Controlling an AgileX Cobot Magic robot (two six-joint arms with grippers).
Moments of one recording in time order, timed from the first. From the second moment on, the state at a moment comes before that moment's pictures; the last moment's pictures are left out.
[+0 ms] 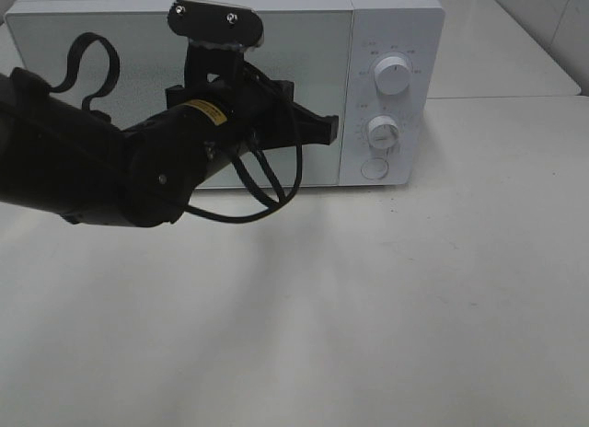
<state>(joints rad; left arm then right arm) -0.82 1.92 -0.98 -0.51 -0.67 0.28 0.02 0.00 -0.50 -0.06 1.05 0.00</state>
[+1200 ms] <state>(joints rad) -0.78 1.58 -0.93 -0.31 0.31 0.20 0.02 0.00 -0.50 -0.06 1.05 0.00</state>
